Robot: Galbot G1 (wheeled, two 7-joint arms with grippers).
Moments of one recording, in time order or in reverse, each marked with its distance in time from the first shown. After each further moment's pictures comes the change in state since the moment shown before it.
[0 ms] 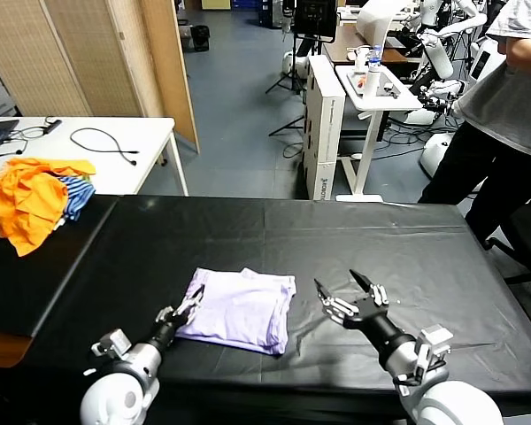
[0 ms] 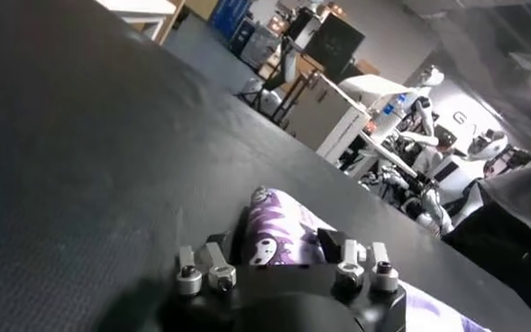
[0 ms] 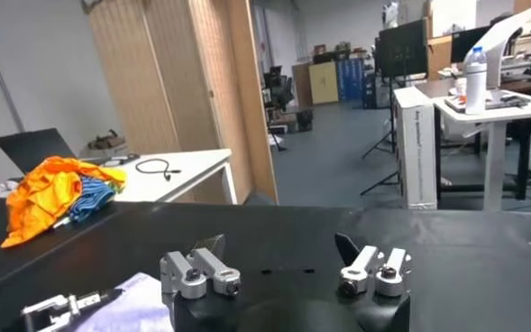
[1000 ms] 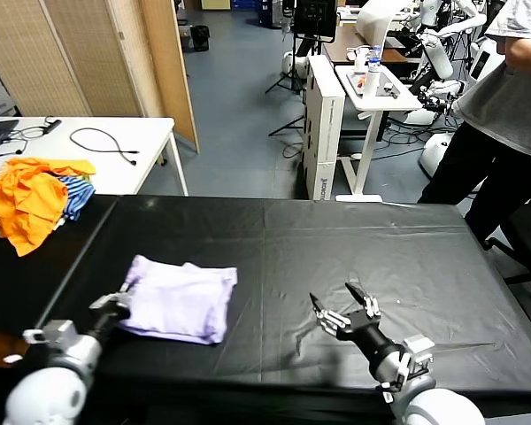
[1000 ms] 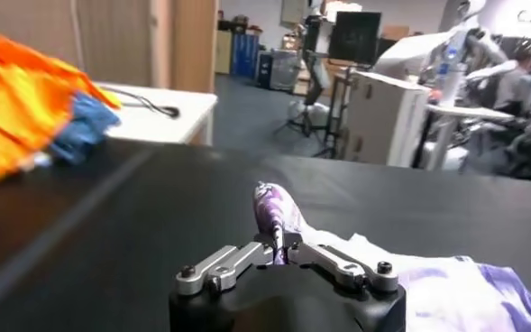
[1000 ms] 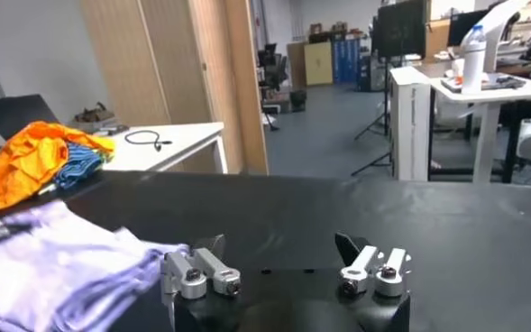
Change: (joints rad) left arm 0.060 0.240 -0.204 -0.091 0.241 -0.018 -0.001; right arm -0.011 0.020 -0.063 -0.056 -0.091 0.005 0.005
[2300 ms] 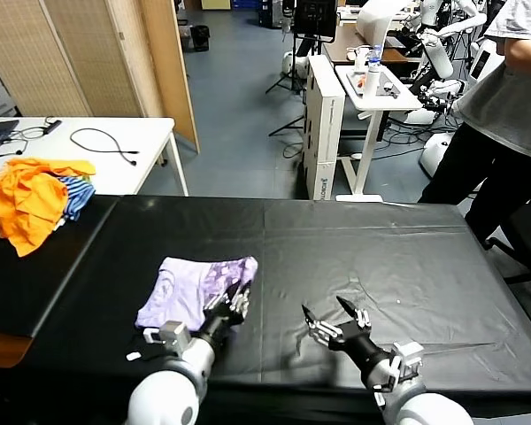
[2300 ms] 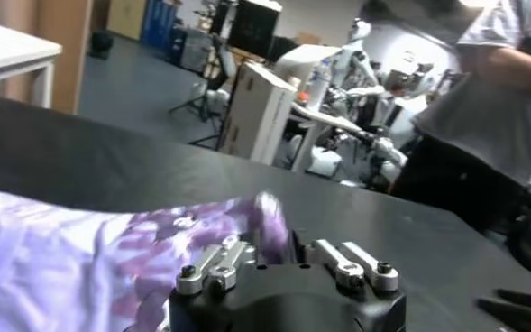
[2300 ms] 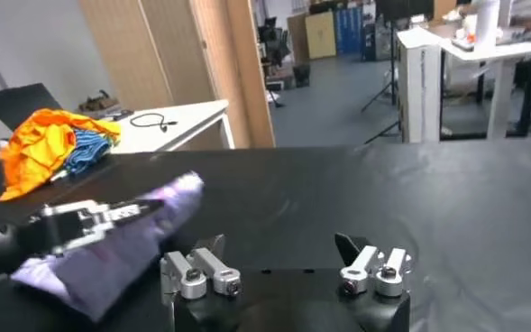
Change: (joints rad) left arm -0.064 -0.276 0.517 -0.144 0.116 0.079 -0.150; right arm 0.009 0.014 -0.037 -0.031 0.095 -0.074 0.021
